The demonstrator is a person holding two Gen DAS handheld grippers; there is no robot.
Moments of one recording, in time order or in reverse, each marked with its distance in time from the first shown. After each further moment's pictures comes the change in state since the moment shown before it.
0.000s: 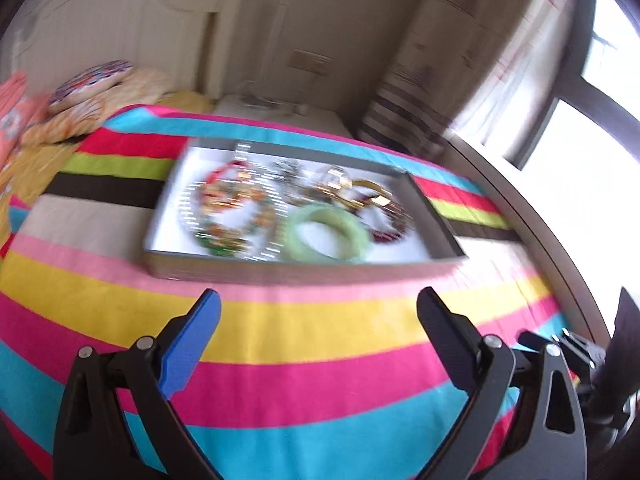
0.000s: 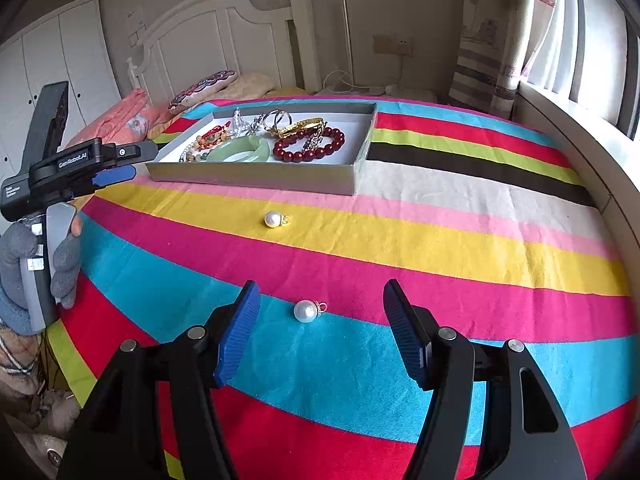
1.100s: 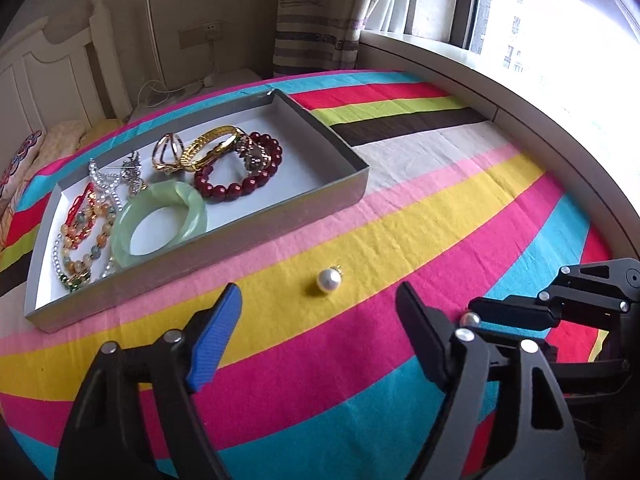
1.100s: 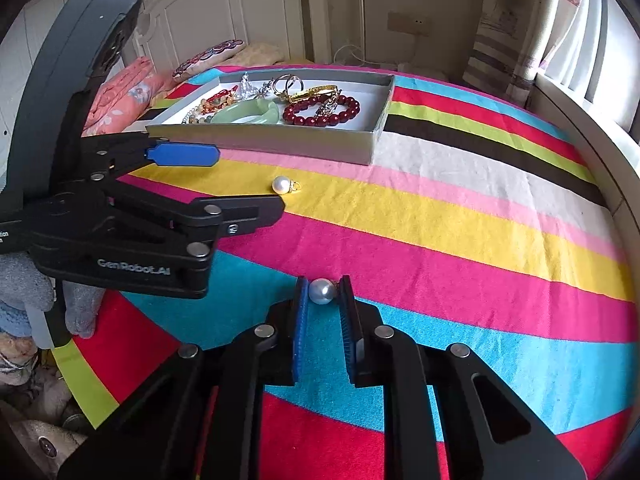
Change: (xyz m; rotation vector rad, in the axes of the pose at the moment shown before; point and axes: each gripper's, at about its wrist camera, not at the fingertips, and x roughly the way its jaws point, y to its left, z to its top) left arm 0.076 -0.107 -0.020 0.380 0.203 -0.005; right arm 0.017 0.008 -0.002 -0.051 0.093 -0.003
